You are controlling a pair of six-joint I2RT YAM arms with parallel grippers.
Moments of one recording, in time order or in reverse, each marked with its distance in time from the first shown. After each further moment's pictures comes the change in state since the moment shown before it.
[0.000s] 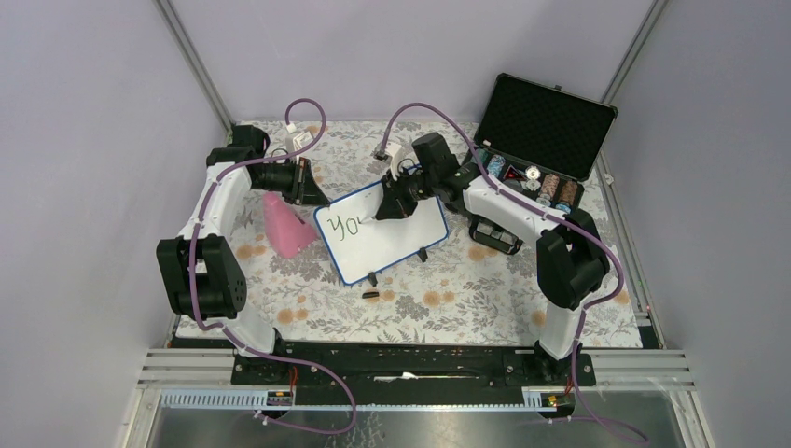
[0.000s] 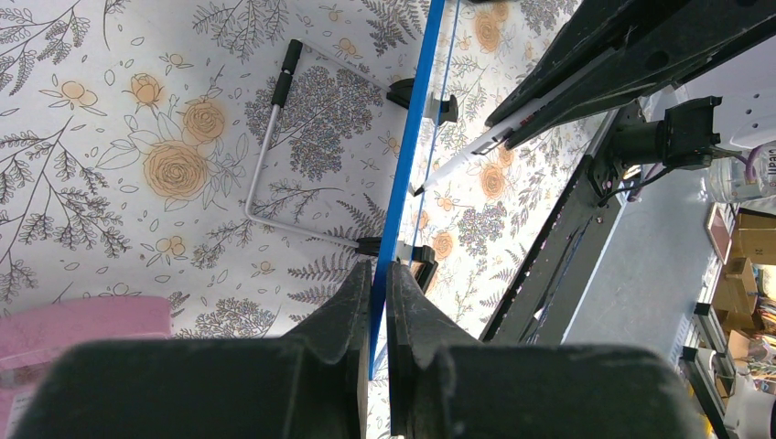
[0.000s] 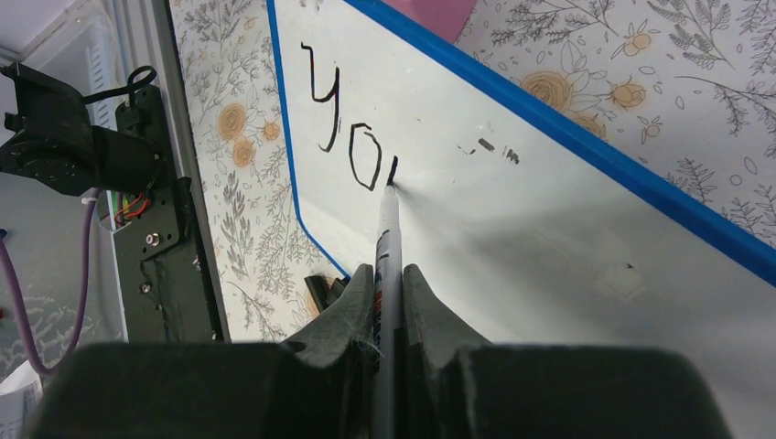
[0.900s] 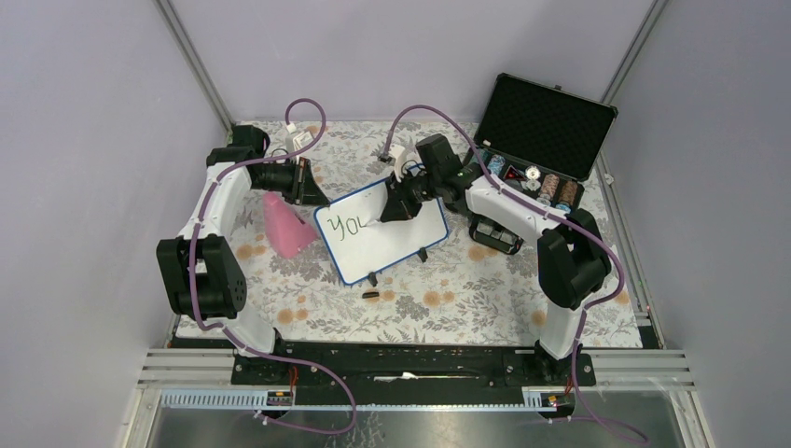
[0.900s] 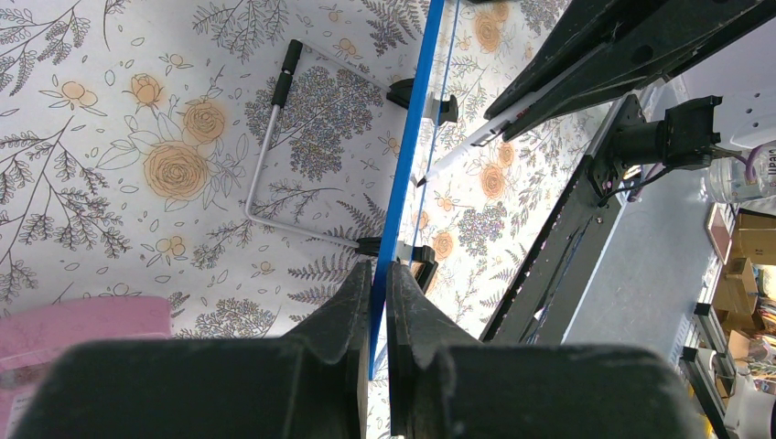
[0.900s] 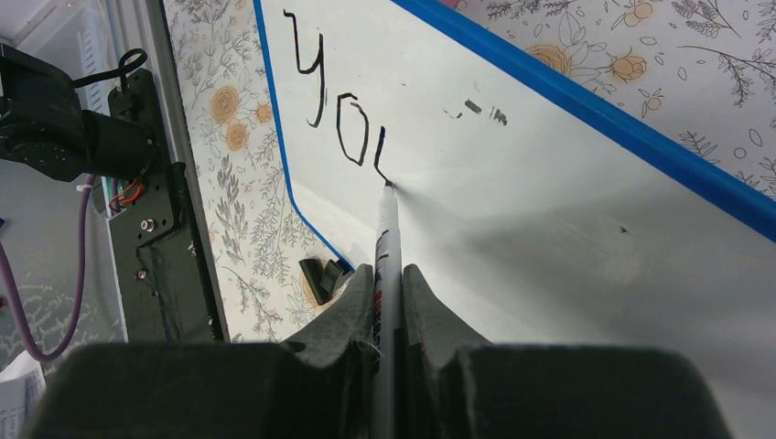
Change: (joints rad) left arm 0.000 0.000 0.000 0.000 0.000 0.000; right arm -0.018 -0.005 -0.023 -0.026 -0.012 -0.023
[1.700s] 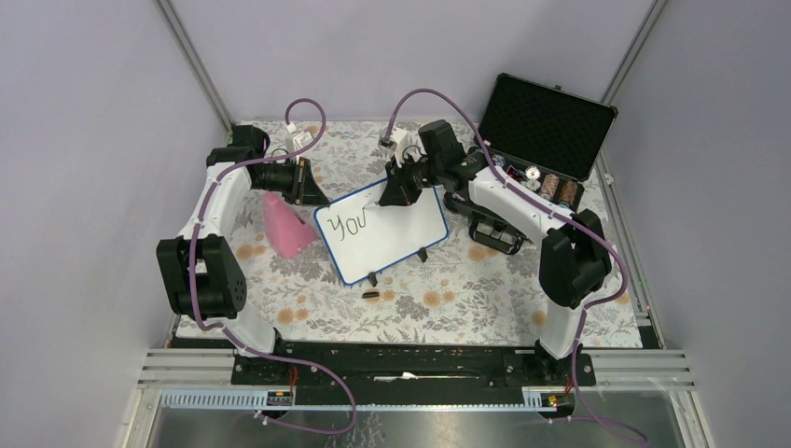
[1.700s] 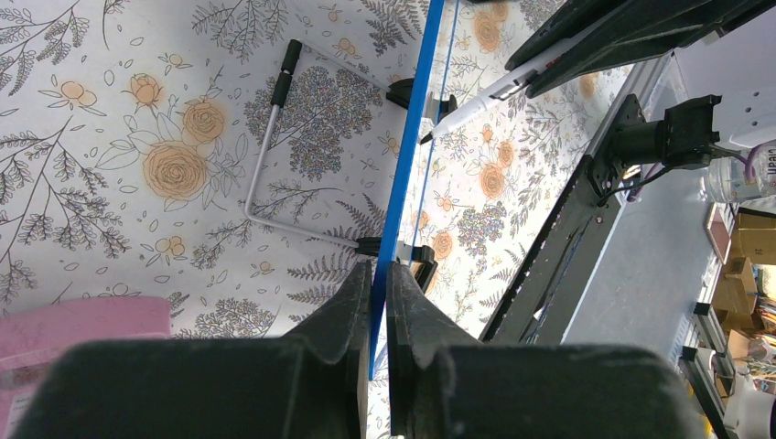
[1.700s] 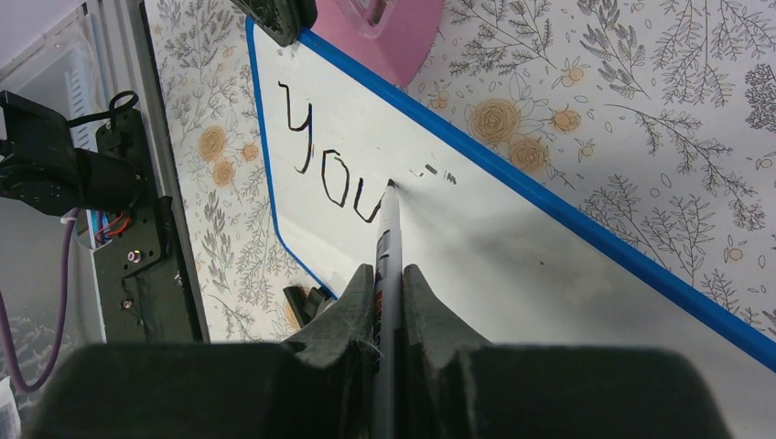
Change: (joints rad) left arm 0.000 0.000 0.000 0.000 0.000 0.000; right arm -0.016 0.003 0.101 -0.023 0.031 -0.003
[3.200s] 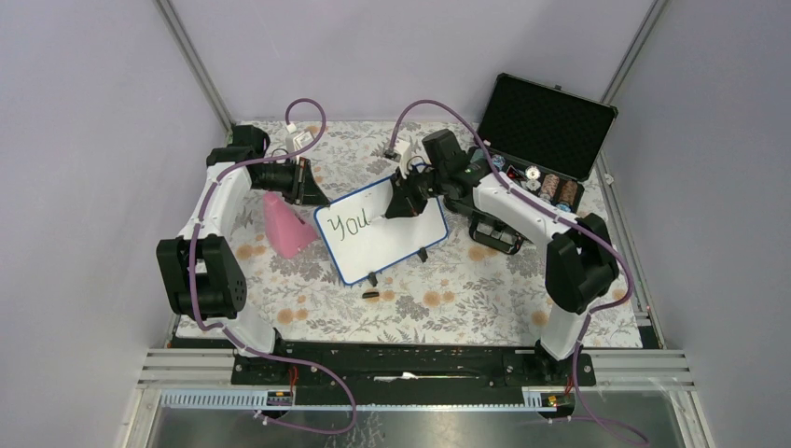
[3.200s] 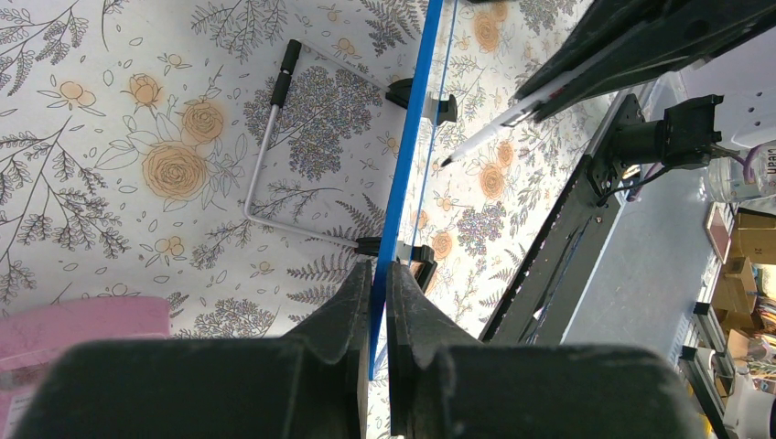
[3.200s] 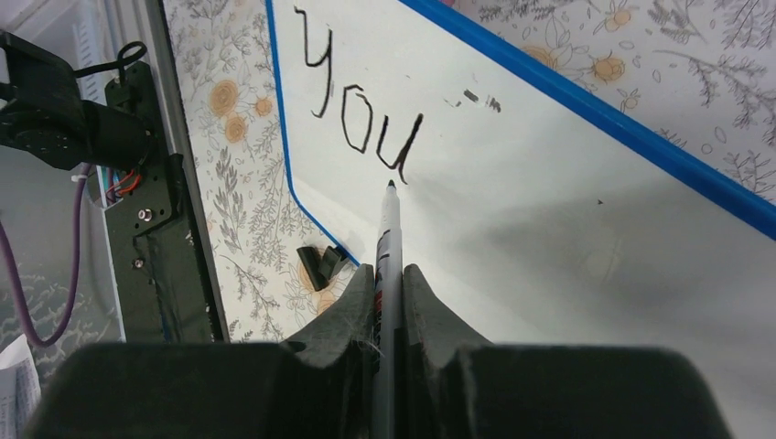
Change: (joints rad) left arm -0.001 0.000 0.000 0.000 0.000 0.000; right arm -0.001 -0.035 -0.089 -0.034 -0.034 -0.041
